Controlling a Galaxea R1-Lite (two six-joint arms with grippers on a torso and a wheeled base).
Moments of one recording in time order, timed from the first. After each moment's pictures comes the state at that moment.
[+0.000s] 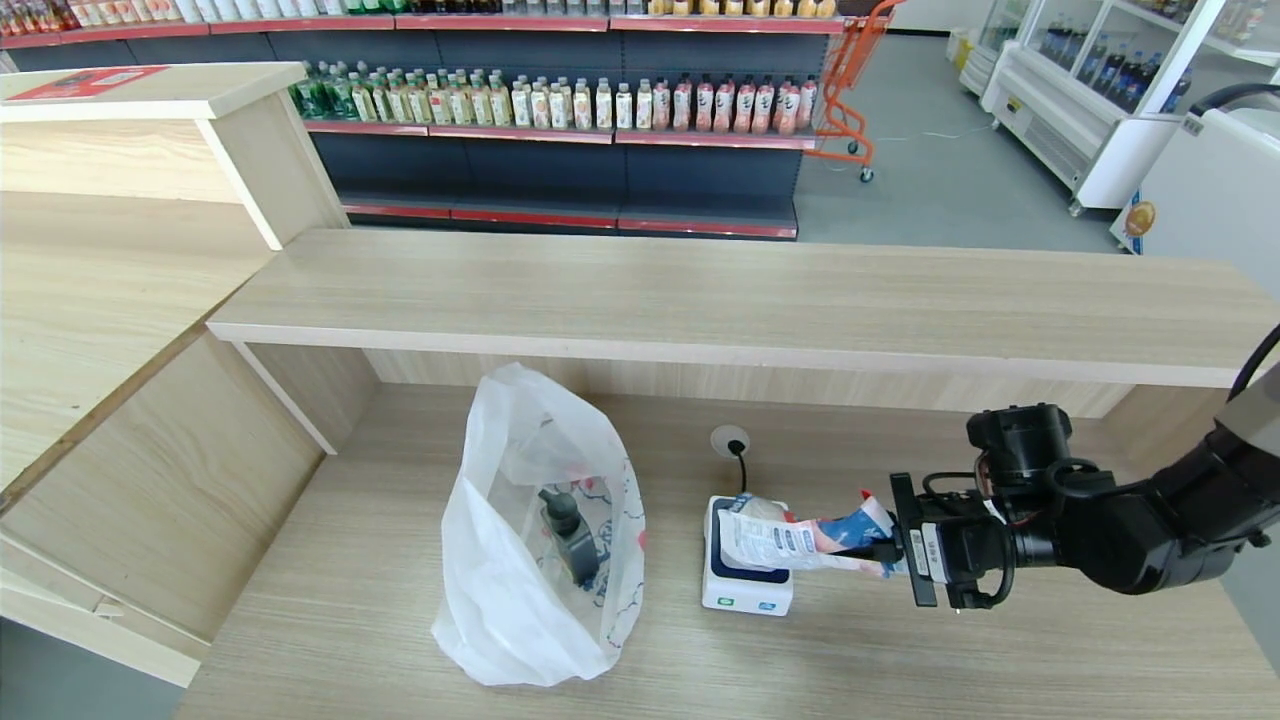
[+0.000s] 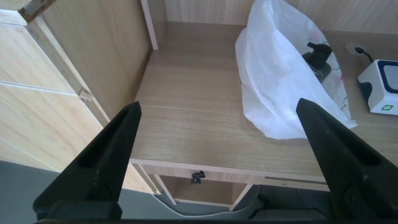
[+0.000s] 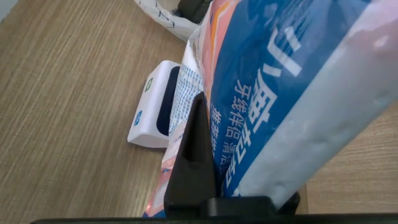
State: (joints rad) left arm 0.00 0.00 0.00 0.00 0.01 0.01; right arm 0.15 2.03 -0.74 -0.59 1.02 -1.57
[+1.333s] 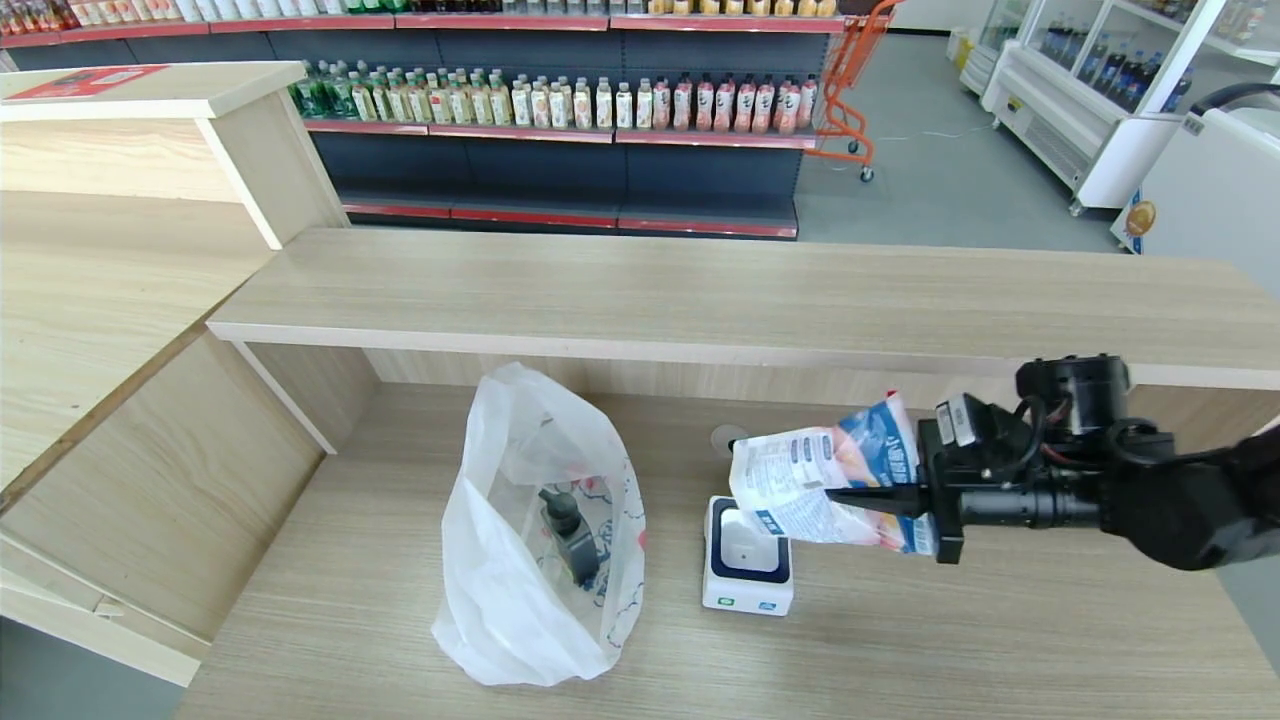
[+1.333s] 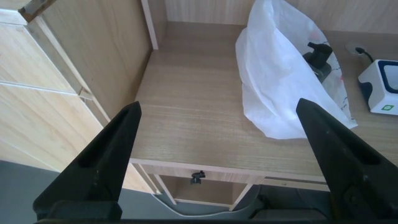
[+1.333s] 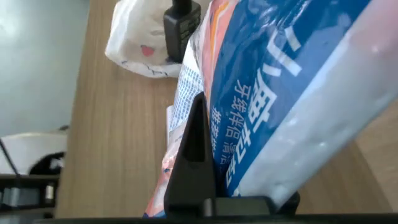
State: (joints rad) left arm 0.00 0.00 0.00 0.00 0.01 0.00; right arm 0.13 1.86 -0.76 -0.58 1.03 -0.84
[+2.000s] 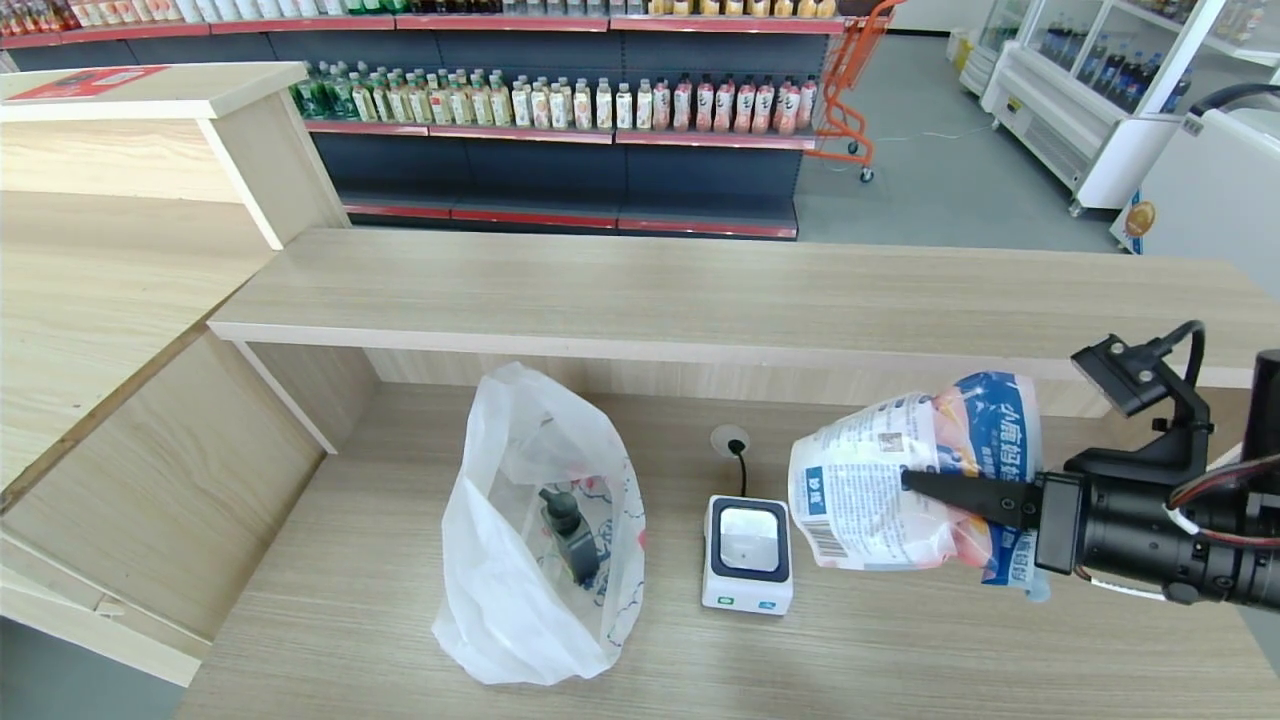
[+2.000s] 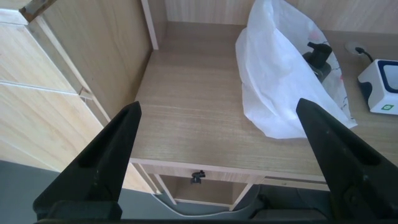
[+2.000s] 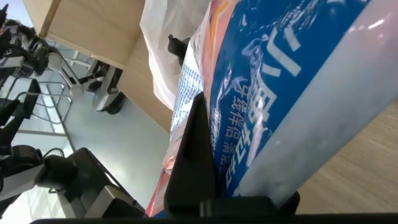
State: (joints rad) left arm 0.00 0.00 0.00 0.00 0.01 0.01; right arm 0.28 1.37 -0.50 -0.58 0.54 0.28
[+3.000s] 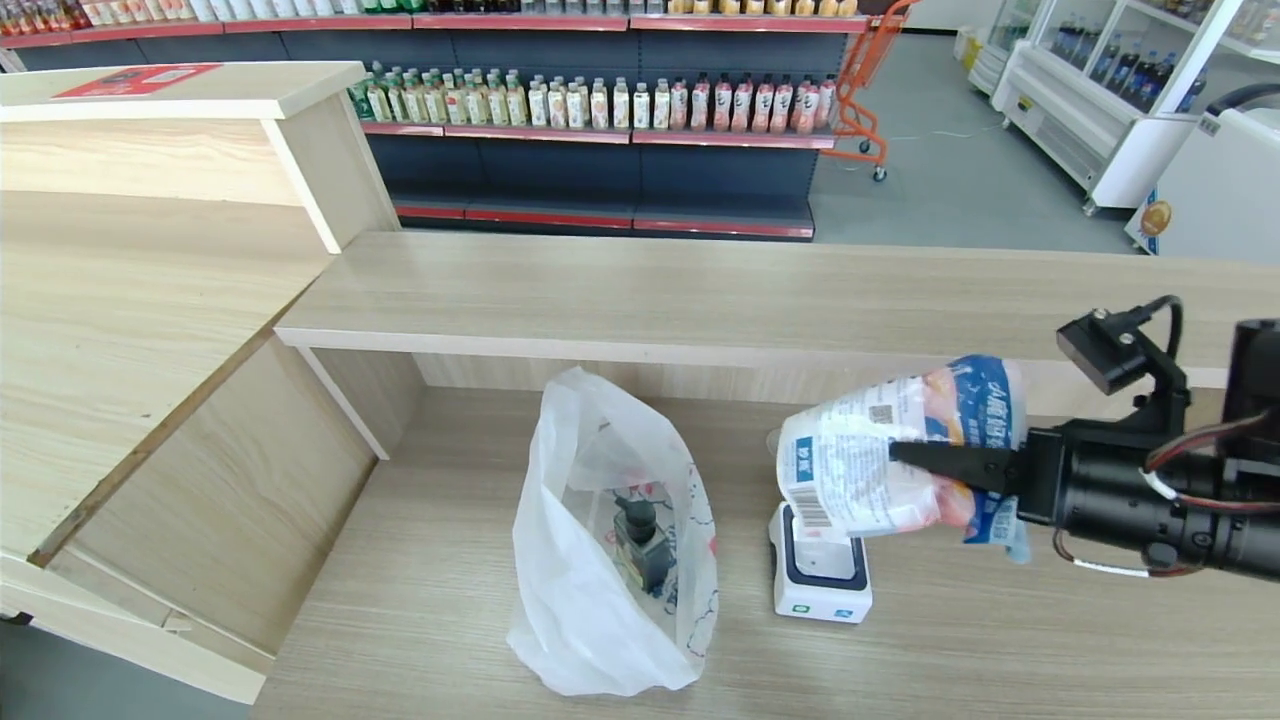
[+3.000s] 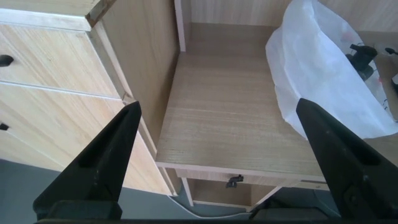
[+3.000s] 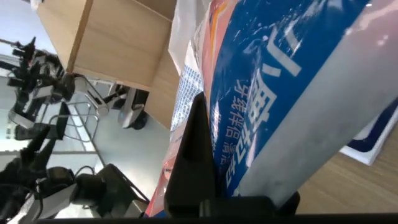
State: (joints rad) left arm 0.00 0.00 0.00 0.00 0.01 0.01; right arm 0.30 1.43 -0.59 -0.57 0.53 0.44
